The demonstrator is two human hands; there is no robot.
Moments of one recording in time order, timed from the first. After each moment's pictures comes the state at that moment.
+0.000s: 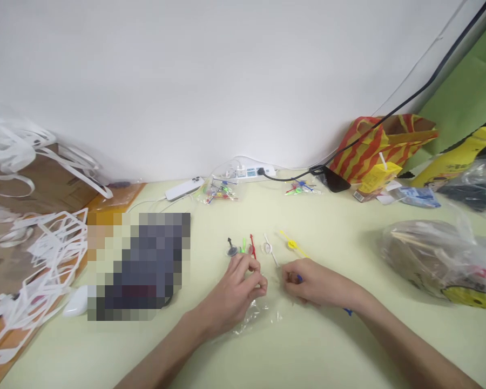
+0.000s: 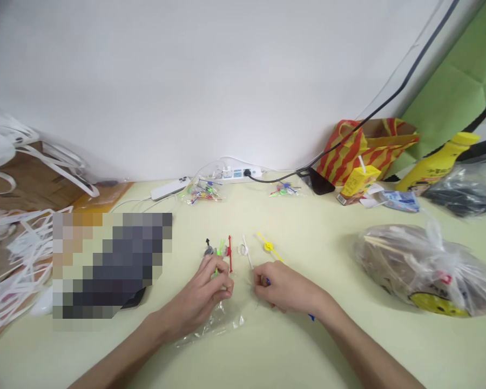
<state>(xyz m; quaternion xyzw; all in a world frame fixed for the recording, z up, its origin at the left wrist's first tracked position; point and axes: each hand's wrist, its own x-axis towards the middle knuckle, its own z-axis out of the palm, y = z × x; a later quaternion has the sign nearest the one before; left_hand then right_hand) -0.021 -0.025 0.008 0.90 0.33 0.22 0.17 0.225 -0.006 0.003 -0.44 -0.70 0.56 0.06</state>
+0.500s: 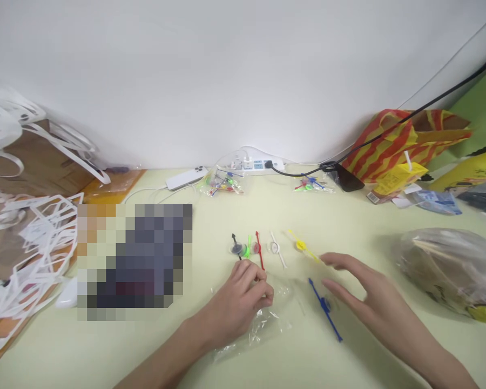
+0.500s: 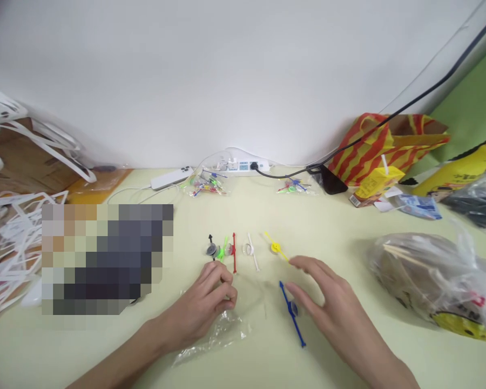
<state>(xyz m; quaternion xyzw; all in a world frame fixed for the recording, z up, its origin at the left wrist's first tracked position) -0.024 -0.033 -0.006 0.90 0.32 0.23 0.18 0.271 -0.050 0.012 -0.59 -0.73 0.23 0.24</state>
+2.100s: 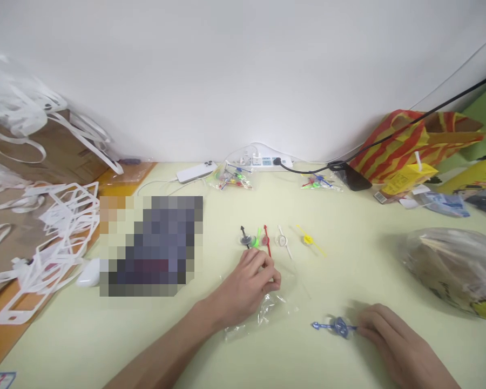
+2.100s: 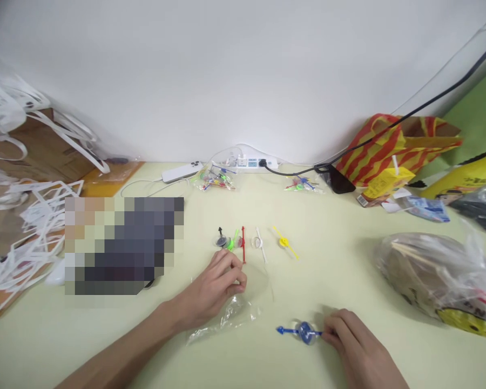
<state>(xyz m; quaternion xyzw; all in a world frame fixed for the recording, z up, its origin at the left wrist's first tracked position) -0.026 -0.033 -0.006 0.89 0.34 0.23 0.22 0.315 -0.123 -0.060 -0.52 -0.82 0.11 0.20</state>
